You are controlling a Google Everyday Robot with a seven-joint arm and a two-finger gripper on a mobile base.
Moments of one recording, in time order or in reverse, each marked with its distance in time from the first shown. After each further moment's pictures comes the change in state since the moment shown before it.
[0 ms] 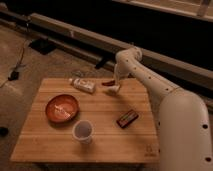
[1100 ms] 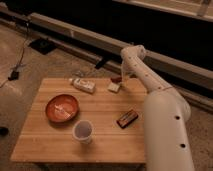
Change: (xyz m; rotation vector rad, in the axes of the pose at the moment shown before) arm 0.053 -0.009 0.019 -0.044 0.067 0.080
